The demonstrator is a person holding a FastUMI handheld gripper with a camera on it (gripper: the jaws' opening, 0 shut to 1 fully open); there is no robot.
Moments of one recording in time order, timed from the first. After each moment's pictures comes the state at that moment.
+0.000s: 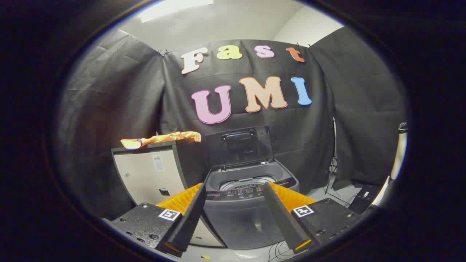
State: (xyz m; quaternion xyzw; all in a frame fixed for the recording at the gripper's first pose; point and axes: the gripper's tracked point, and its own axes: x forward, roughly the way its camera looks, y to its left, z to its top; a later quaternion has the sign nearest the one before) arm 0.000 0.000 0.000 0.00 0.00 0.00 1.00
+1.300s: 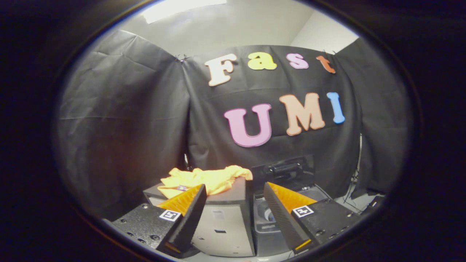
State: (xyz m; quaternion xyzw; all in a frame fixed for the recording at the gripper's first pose) arm 0.068 0.216 0.173 -0.01 -0.01 0.07 1.00
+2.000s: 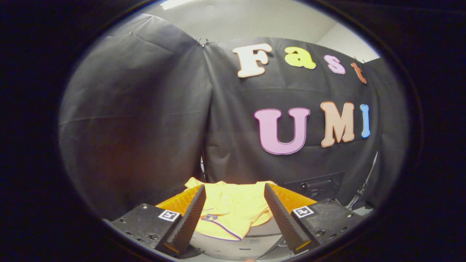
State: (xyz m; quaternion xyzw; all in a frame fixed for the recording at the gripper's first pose) arm 0.184 0.347 0.206 -0.06 0.05 0.10 0.99
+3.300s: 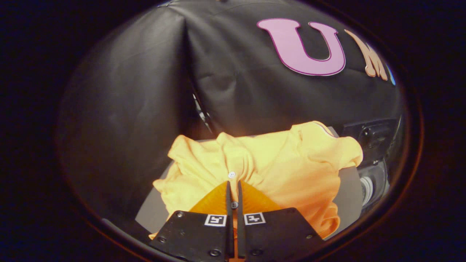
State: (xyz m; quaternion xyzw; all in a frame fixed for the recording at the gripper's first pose) arm 0.327 0.390 0.063 0.04 0.28 0.17 0.94
